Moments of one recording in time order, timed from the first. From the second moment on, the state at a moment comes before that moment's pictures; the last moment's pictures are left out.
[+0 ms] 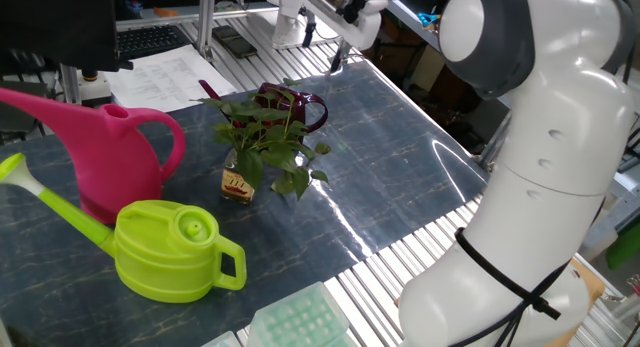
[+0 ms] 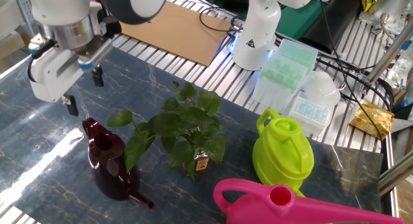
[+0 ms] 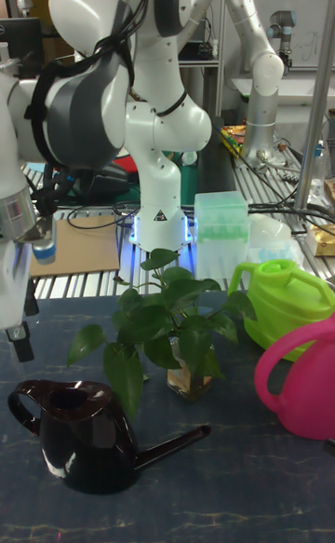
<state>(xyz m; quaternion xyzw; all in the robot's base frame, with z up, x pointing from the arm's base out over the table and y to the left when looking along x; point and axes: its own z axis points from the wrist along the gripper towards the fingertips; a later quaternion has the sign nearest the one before) 0.632 -0.176 0.305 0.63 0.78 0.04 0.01</state>
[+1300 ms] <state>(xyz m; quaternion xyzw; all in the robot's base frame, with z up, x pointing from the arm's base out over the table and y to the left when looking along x) 0.633 -0.182 0.275 0.64 0.77 0.05 0.02</state>
